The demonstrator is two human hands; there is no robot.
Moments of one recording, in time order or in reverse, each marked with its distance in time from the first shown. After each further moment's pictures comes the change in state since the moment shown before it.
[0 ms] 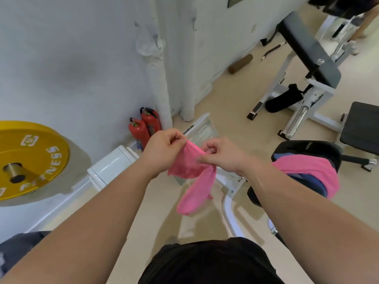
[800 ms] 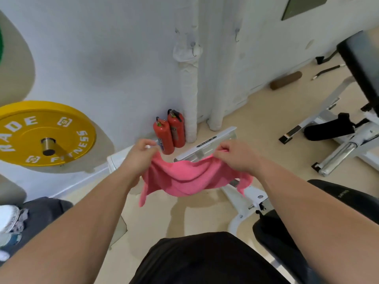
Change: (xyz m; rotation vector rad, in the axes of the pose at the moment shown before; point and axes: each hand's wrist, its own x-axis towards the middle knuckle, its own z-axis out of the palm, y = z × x) left_hand 0.013 -0.035 -0.012 -0.197 0.384 -0.567; right_hand 0.083 0.012 -0.066 -0.497 -0.086 -0.139
